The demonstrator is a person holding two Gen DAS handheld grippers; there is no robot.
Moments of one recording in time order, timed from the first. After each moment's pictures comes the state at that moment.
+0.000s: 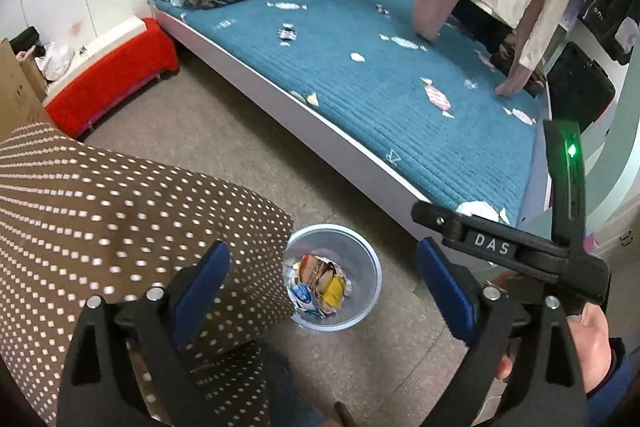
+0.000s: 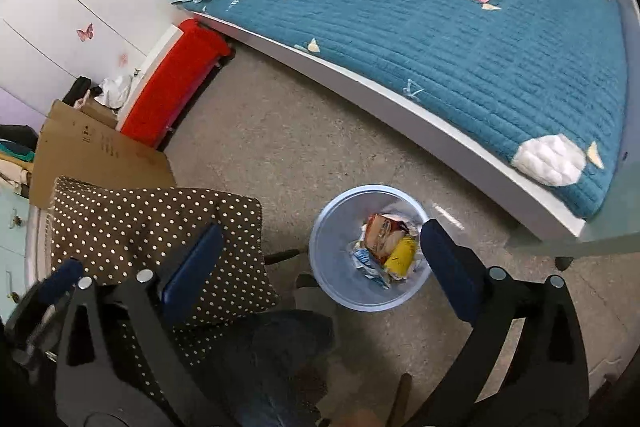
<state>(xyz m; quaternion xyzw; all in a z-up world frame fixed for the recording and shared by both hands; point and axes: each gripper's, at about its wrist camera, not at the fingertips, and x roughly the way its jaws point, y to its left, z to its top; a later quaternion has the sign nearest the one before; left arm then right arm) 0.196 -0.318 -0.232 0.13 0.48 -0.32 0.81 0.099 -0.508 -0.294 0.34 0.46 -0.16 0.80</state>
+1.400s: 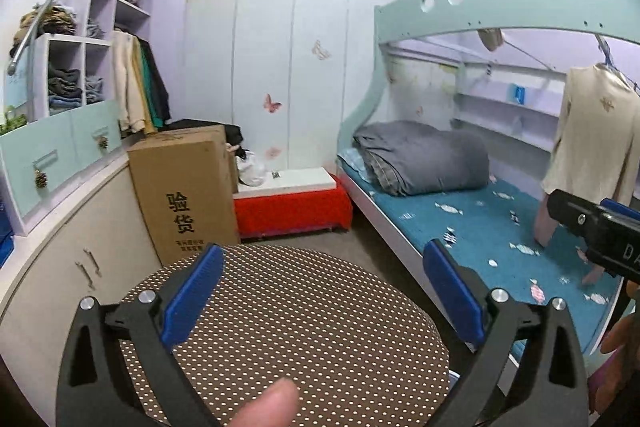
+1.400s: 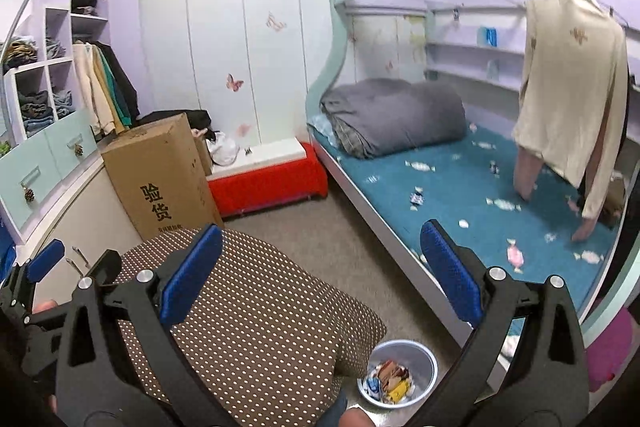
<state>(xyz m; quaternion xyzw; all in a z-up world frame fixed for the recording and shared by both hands) 0.090 -0.051 0.025 0.01 0.19 -0.06 0.98 0.048 -0.261 0.048 0.07 0.21 -0.07 0.97</state>
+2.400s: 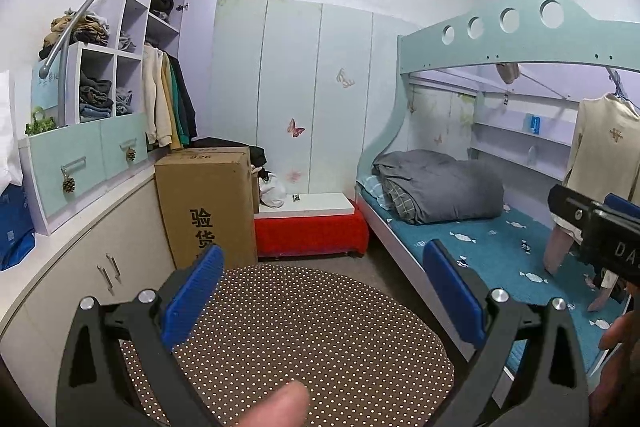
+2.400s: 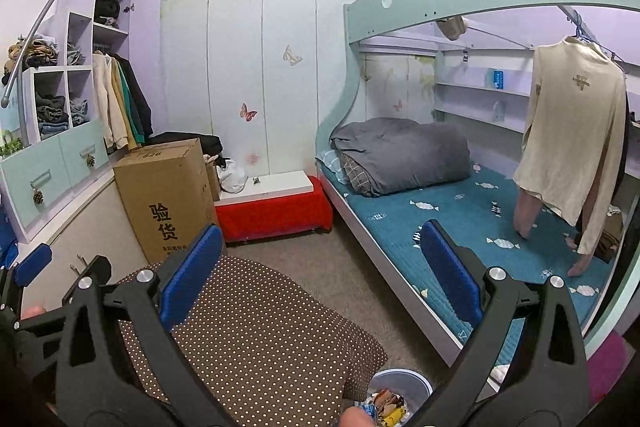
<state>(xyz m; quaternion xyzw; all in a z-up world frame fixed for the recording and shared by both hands) 0.056 -0.024 0.052 -0.01 0.15 -0.03 0.99 0.029 -0.231 0.076 0.04 0.16 -0.07 0.98</state>
